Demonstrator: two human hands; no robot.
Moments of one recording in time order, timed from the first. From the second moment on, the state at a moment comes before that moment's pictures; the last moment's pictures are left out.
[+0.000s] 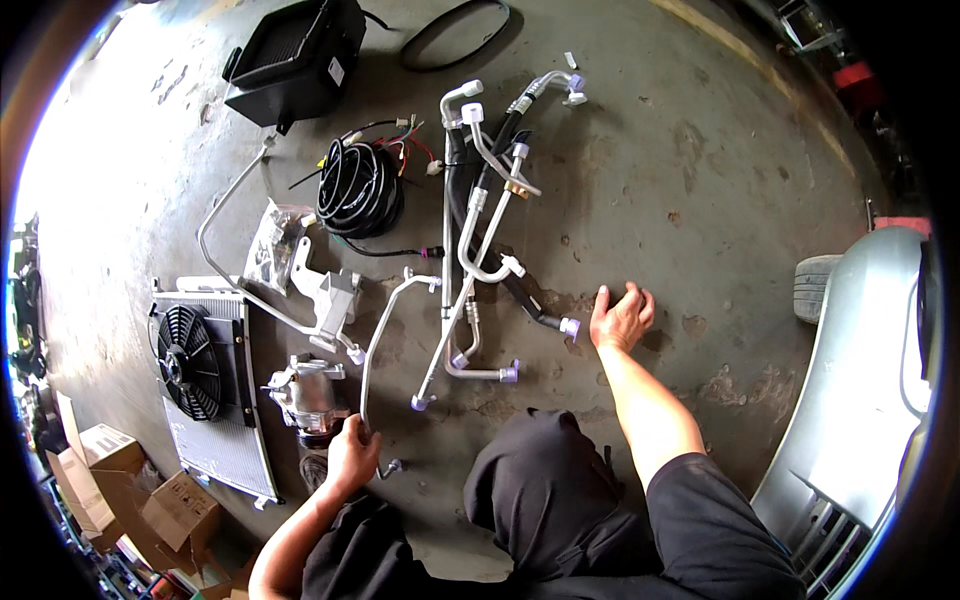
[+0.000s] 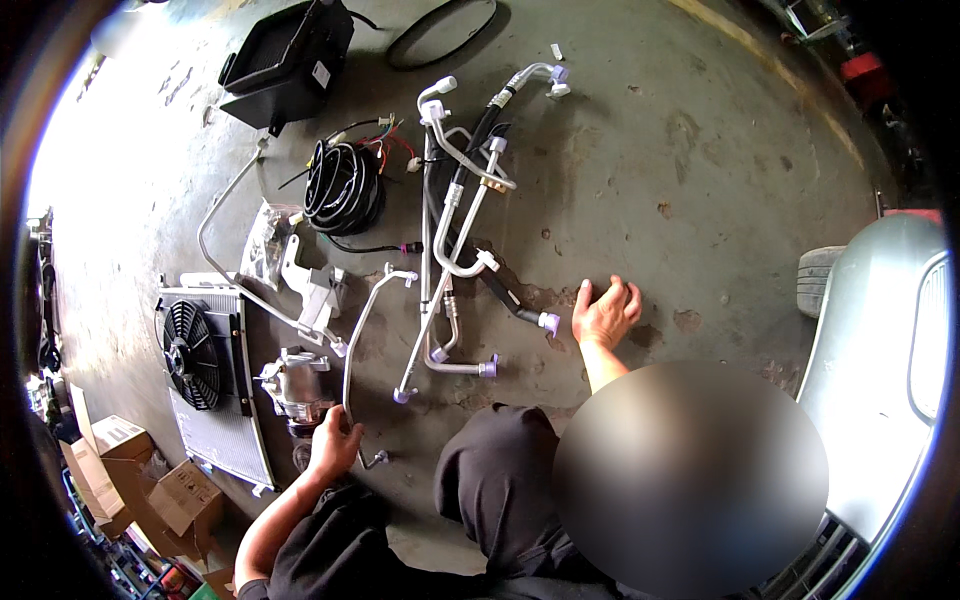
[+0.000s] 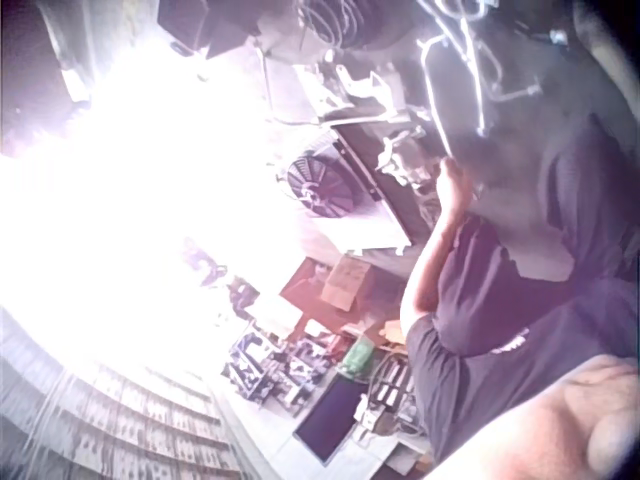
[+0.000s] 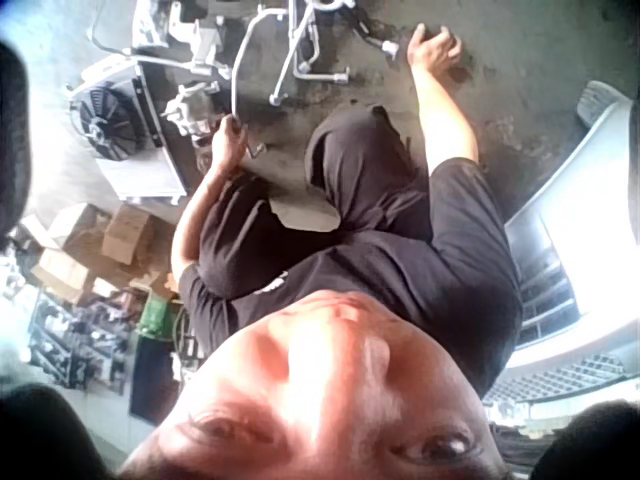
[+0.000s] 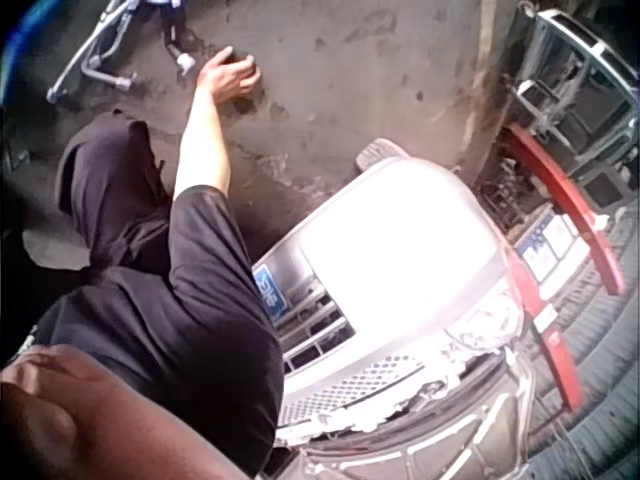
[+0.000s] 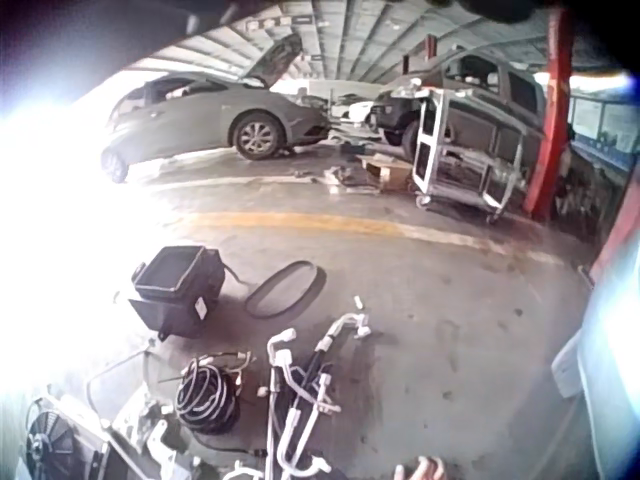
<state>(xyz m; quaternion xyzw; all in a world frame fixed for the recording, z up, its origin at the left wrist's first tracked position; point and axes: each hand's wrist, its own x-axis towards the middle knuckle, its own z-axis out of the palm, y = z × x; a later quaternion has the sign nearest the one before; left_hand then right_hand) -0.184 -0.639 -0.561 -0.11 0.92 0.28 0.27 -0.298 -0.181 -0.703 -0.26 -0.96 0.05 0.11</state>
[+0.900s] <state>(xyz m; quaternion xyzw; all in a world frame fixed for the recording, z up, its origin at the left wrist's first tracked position) -0.550 -0.435 -0.528 -0.06 0.83 0.54 0.13 -0.302 -0.176 -0.695 -0.25 -0.96 0.07 0.12</state>
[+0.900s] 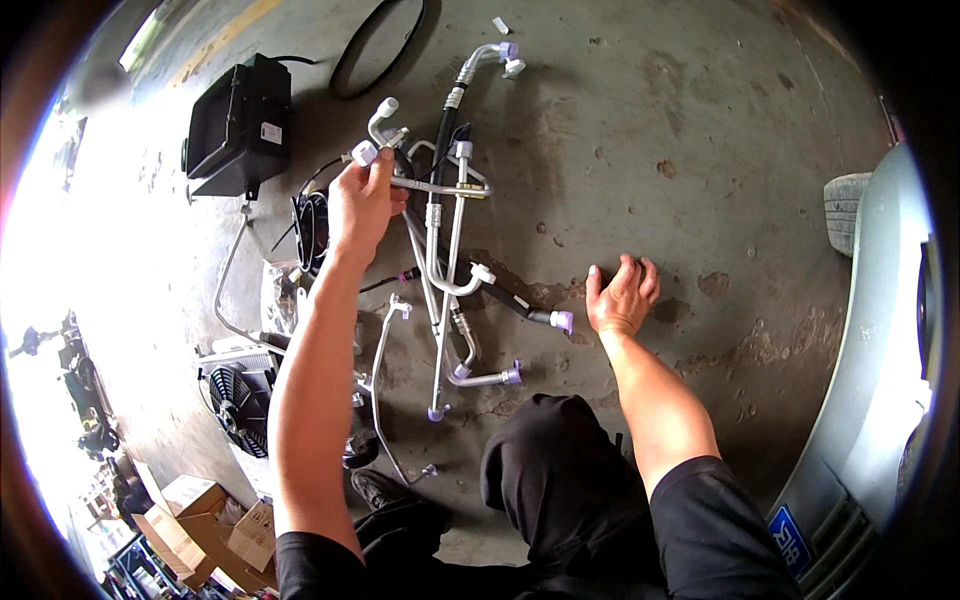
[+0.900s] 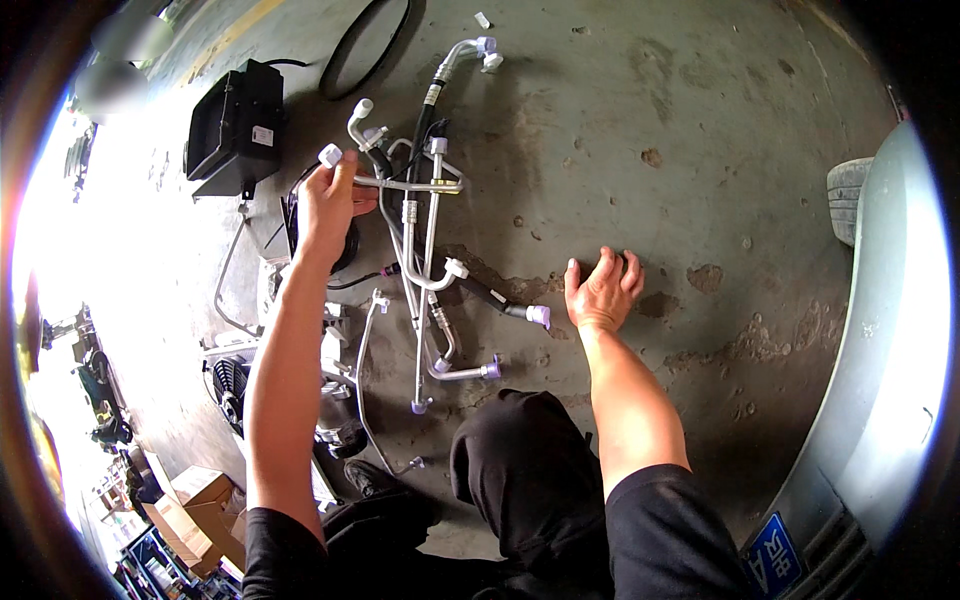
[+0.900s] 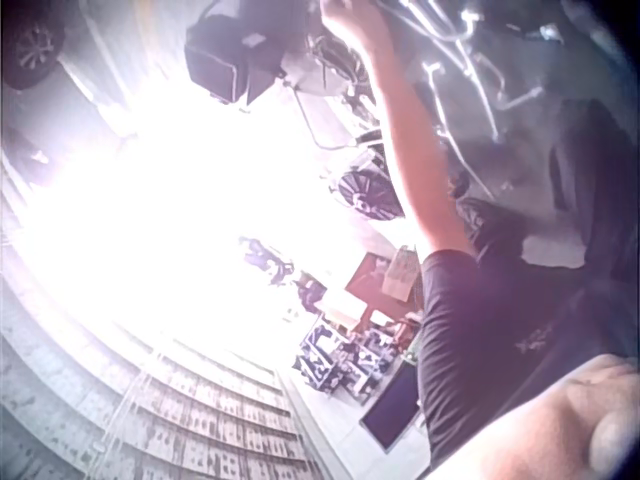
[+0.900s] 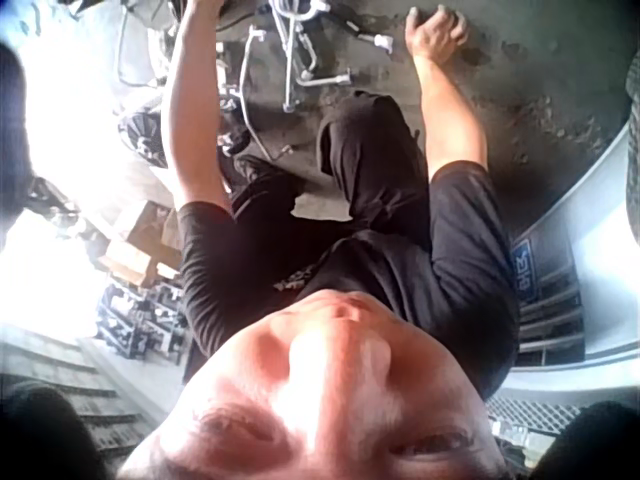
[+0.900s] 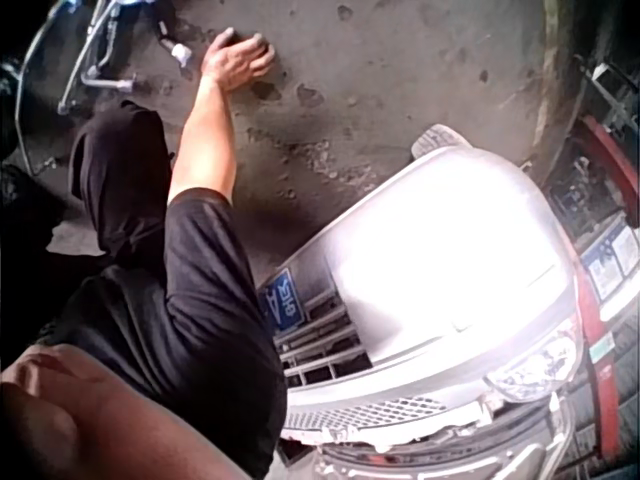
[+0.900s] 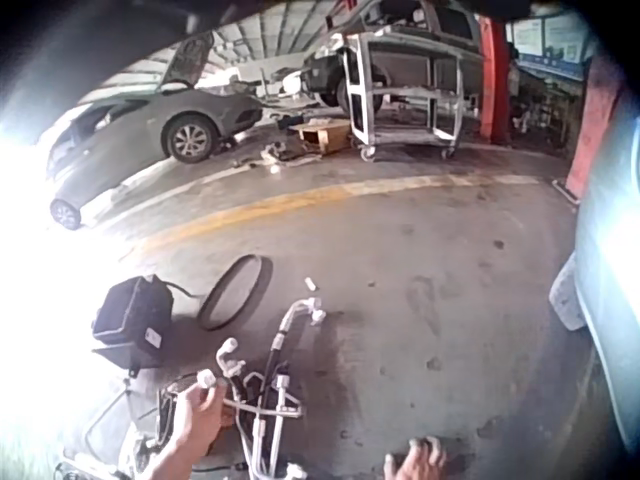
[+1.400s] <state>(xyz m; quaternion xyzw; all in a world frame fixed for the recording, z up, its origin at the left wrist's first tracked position) -0.508 -0.516 -0.610 -0.25 0.30 0.91 0.16 -0.304 -0.176 -0.691 -0.25 -0.96 0.07 0.12</state>
